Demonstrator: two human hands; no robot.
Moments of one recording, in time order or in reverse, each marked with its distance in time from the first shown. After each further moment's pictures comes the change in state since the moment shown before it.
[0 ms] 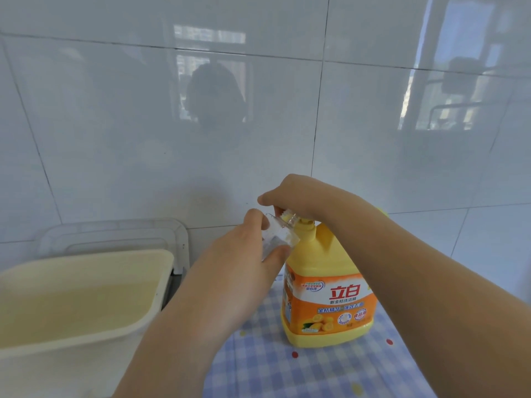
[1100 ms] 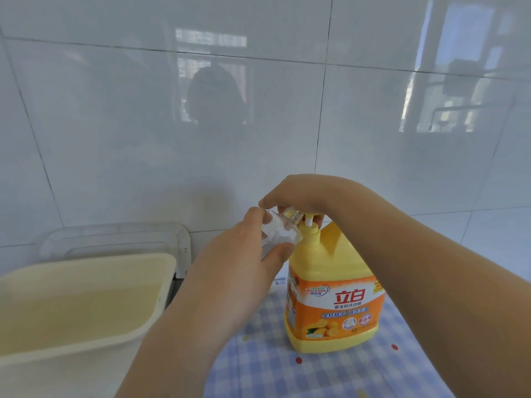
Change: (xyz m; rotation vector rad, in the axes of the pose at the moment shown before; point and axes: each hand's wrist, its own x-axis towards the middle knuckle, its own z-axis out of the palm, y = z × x) left_hand 0.001 0.001 -0.006 -0.031 0.067 0.025; right_hand 0.001 -0.009 -0.012 -0.035 -0.155 0.099
